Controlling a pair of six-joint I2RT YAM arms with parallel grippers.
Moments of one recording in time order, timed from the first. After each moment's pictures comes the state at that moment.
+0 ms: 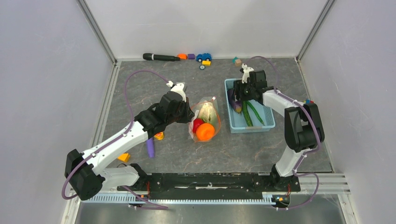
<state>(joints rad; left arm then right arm) -0.76 1.18 0.98 -0.42 -0.12 -0.59 0.23 1.76 1.12 -0.14 -0.21 0.10</state>
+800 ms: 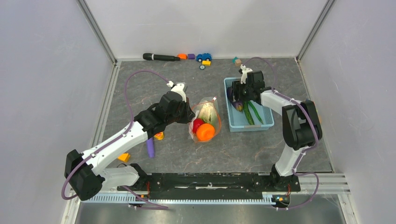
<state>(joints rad) -0.76 1.18 0.98 -0.42 -0.10 -0.59 0.24 1.81 1.13 -0.11 -0.19 0.12</state>
